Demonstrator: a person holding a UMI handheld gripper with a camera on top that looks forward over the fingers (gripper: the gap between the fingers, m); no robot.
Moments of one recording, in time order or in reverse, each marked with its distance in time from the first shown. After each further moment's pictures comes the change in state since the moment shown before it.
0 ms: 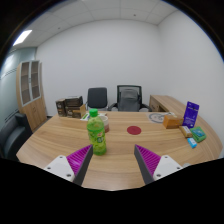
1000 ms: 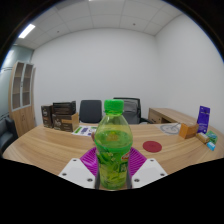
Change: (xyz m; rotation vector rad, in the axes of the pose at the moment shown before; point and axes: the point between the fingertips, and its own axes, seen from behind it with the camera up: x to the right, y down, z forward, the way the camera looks) arm -0.054 -0.017 0.196 0.196 0.116 -0.012
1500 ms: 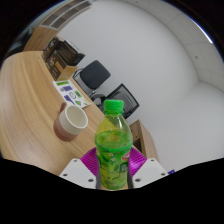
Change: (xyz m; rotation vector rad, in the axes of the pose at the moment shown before) arm 0.100 -0.037 0.069 -0.229 0.110 -0.837
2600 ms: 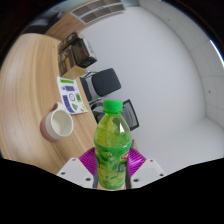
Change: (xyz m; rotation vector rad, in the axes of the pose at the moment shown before) arm 0.041 -0.062 0.031 0.116 -0.022 -0.325
